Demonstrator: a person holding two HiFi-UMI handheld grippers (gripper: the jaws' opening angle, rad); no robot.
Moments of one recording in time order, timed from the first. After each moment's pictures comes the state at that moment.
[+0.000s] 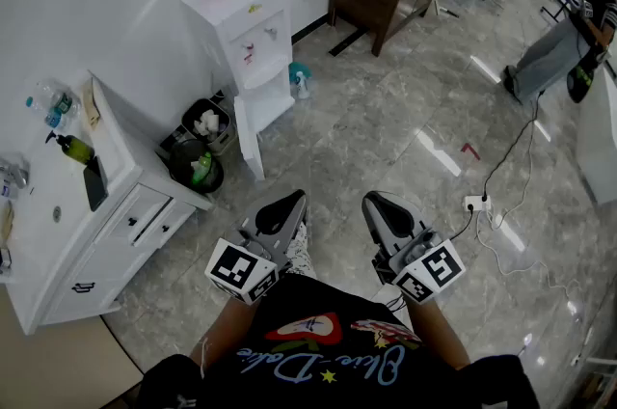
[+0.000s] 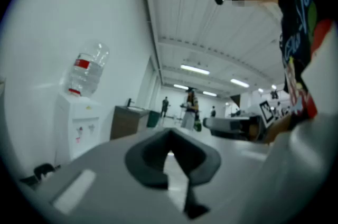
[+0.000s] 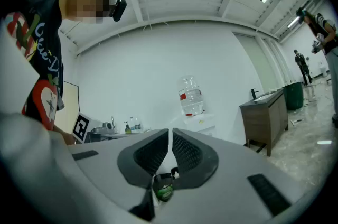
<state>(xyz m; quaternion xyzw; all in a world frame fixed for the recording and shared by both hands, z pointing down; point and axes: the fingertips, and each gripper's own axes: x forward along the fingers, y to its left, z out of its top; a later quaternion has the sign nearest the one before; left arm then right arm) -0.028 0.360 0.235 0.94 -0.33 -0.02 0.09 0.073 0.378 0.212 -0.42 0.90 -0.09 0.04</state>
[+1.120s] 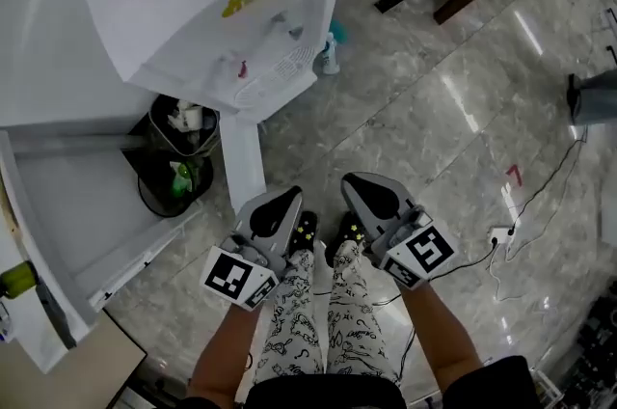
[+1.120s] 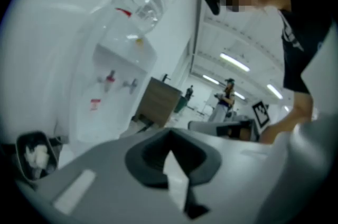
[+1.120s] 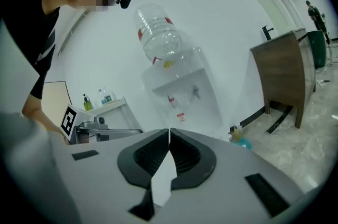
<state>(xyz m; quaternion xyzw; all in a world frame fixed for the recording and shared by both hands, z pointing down) -0.076 -0.048 0.501 0.88 -0.41 0.02 0.23 -0.006 -0.070 0.494 -0.34 0.91 -0.23 -0.06</state>
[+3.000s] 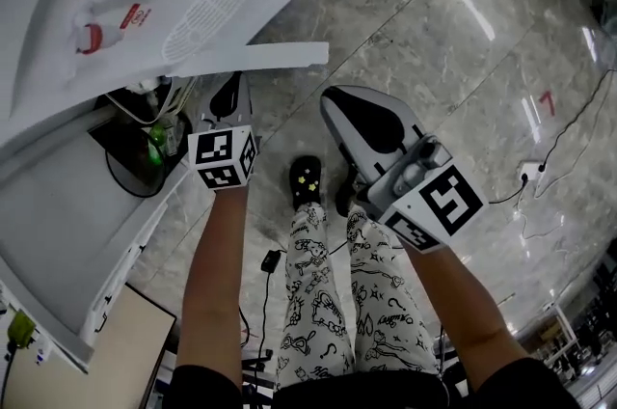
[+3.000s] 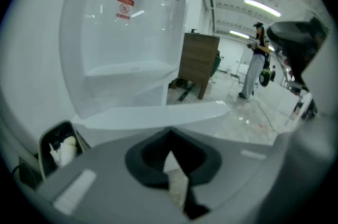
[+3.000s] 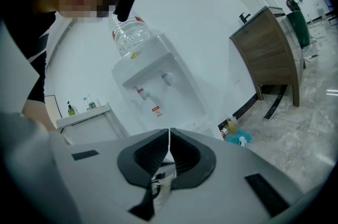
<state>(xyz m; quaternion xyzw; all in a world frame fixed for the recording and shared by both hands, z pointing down) -0.118 -0.155 0.793 0.78 -0.52 0.25 0.24 0.016 -0.131 0.608 -0.36 0.88 -0.29 -0.01</state>
